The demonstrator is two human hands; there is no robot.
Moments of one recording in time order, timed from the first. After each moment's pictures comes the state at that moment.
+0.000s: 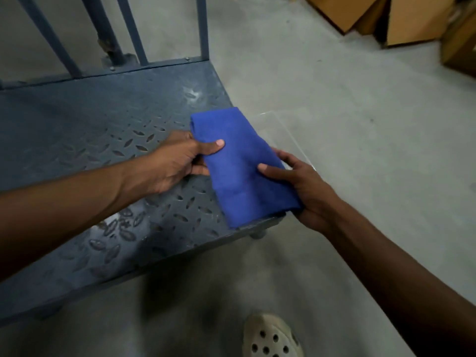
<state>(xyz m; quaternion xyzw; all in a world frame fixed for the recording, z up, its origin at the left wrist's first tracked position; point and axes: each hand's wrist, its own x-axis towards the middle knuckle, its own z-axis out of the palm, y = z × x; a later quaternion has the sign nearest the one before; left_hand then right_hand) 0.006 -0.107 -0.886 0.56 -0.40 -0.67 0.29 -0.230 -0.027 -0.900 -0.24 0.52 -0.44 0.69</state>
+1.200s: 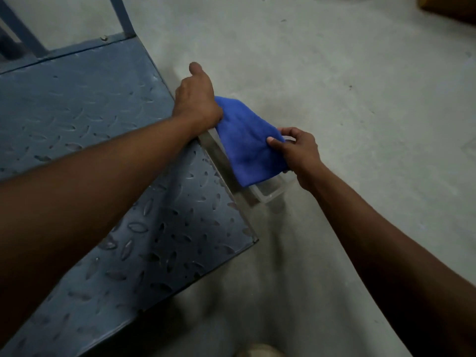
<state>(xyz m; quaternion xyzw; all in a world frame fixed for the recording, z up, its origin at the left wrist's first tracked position) -0.289 -0.189 -0.816 0.54 -0.79 -0.22 0.16 -0.451 -0.043 -0.891 -0.27 0.76 -0.49 0.33</state>
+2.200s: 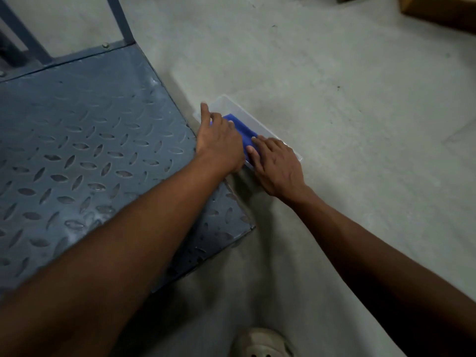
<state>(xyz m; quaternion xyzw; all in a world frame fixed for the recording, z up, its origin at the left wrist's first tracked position) -0.425 -0.136 -0.921 0.28 -0.92 0.19 -0.18 -0.518 -0.021 -0.993 -0.47 0.87 -0.13 0.05</state>
